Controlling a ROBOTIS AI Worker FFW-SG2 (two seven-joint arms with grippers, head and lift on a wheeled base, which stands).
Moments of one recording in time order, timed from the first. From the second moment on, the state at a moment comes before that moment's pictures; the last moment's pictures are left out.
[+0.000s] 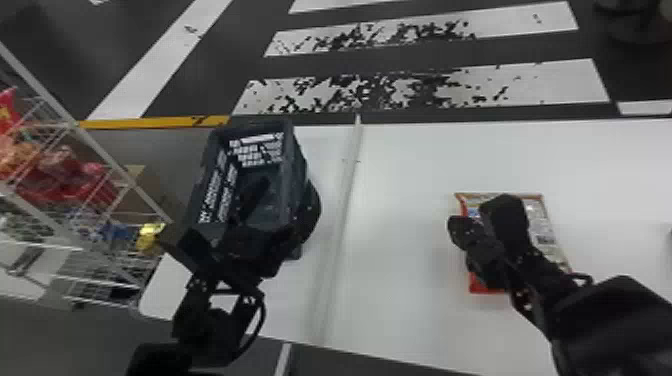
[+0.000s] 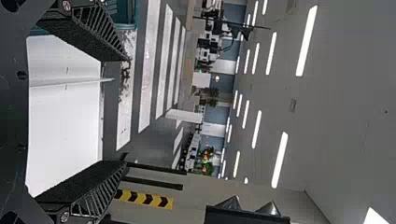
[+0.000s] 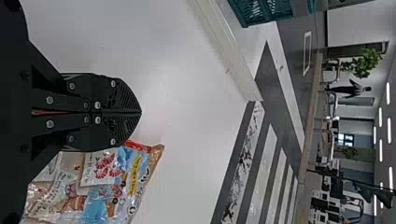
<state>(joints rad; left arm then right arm) 0.49 0.18 0.14 -1.92 0.36 -0.13 -0.30 0.00 -0.10 0.44 -1.50 0.02 0.39 0.10</state>
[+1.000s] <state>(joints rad) 0.48 0.18 0.13 -1.91 0.36 -0.13 -0.30 0.01 -0.13 0.35 -1.46 0.04 0.39 0.10</state>
